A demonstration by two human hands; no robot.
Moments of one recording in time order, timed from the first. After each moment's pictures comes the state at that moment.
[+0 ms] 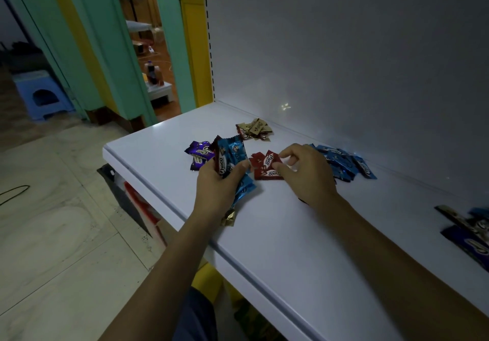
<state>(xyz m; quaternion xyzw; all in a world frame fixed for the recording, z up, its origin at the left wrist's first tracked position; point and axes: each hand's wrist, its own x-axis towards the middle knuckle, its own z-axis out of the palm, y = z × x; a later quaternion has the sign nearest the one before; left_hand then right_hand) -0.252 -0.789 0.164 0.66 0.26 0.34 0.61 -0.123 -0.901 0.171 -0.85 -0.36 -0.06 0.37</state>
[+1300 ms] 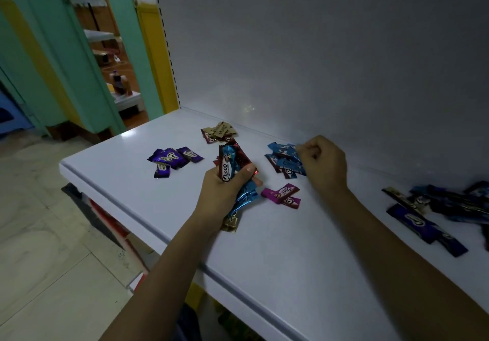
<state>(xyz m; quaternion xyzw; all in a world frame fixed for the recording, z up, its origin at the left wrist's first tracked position) -0.225 -0.838 0.170 0.65 0.16 0.23 0.71 -0.063 -0.970 0.158 -0.84 -0.22 -0.14 0.47</state>
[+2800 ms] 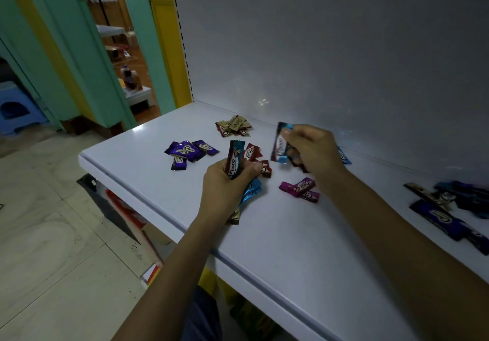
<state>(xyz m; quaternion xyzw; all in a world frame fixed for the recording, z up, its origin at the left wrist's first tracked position) -0.244 -0.825 0.169 0.70 0.20 0.29 0.62 -0.116 -0.935 0.201 -0.73 -0.23 0.08 0.64</state>
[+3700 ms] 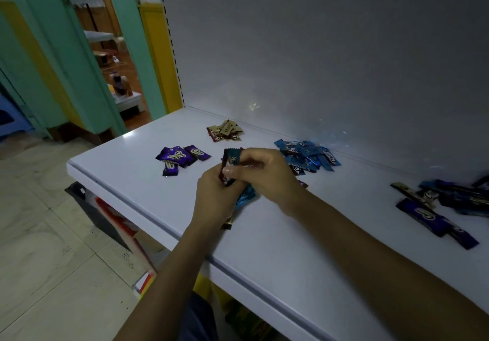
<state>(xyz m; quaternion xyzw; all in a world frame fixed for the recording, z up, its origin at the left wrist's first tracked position) -0.243 -0.822 0.161 0.76 0.17 0.31 0.55 -0.167 -0.915 0.195 -0.66 -0.39 0.18 0.62</state>
